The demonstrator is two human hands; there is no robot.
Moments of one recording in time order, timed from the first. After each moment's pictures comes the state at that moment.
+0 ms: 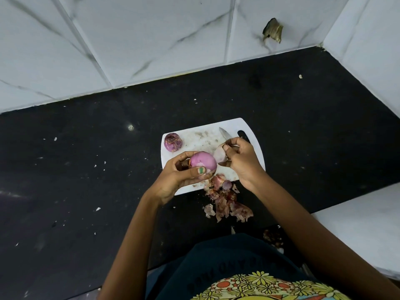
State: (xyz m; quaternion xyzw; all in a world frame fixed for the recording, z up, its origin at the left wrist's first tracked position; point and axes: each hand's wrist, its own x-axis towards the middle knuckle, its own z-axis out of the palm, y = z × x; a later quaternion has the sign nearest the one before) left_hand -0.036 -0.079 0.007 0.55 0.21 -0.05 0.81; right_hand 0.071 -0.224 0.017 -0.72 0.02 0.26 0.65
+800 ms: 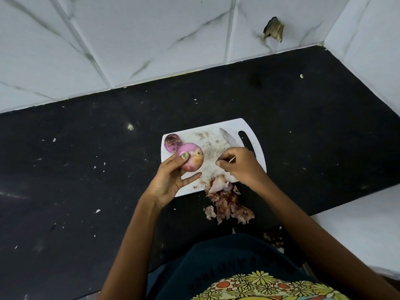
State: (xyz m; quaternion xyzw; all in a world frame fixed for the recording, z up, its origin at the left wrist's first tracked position) left_hand -0.034 -0.070 -0.001 0.40 0.26 -0.02 0.88; right_hand 0.075 -0.238 0.013 -0.86 -0.19 0.24 0.40
